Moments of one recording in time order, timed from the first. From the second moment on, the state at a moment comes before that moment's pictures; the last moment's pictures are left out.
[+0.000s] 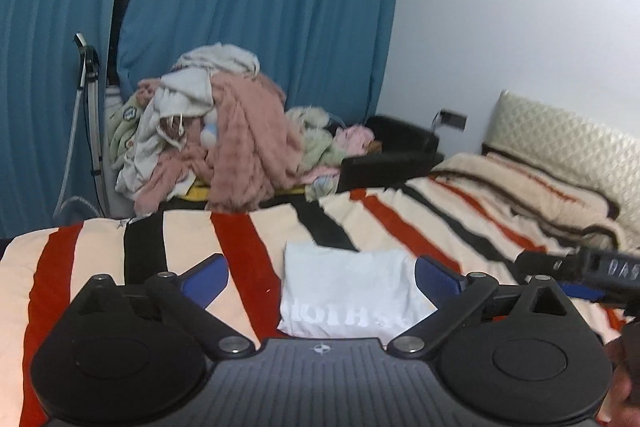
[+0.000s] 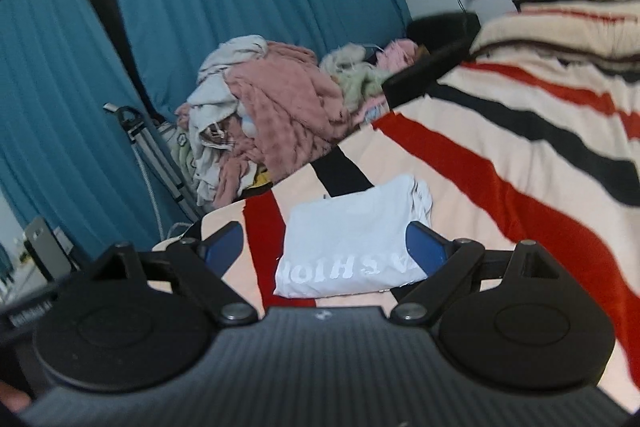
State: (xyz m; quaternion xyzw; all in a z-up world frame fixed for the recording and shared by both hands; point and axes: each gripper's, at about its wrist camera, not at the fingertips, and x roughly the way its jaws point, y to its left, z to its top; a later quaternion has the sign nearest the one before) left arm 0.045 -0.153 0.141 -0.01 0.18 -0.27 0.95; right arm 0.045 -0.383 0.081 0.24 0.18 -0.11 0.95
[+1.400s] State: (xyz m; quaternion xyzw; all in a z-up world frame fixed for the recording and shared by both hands) left arm -0.030 -0.080 0.034 0.00 0.17 -0.24 0.96; right arm 0.012 -0.270 -0.018 0.08 0.16 -0.14 0.97
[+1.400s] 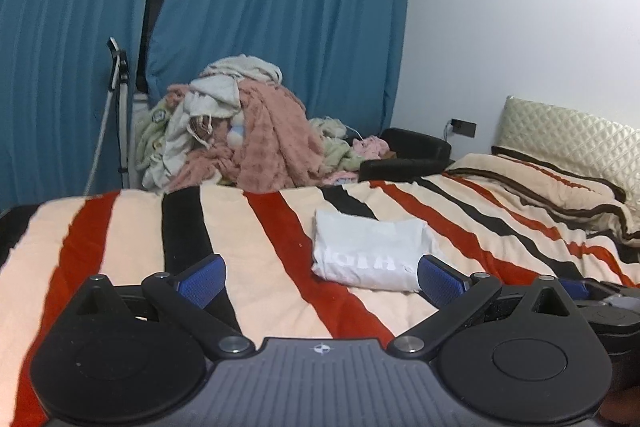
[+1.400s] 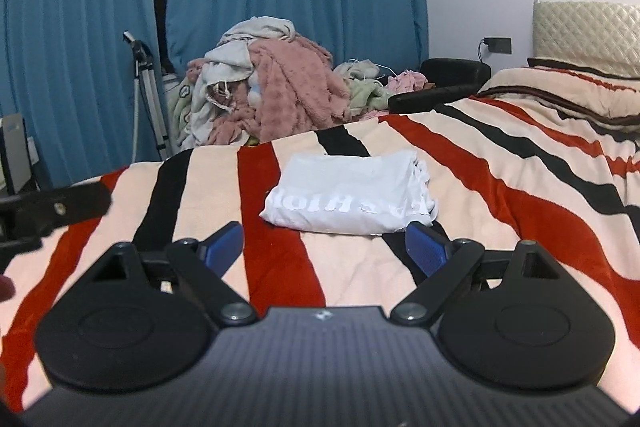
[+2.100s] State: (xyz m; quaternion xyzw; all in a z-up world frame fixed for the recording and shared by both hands) left arm -0.046 -0.085 0.034 0.02 0.14 -0.23 0.96; right arm 0.006 -0.273 -0.015 0.10 0.16 -0.14 0.97
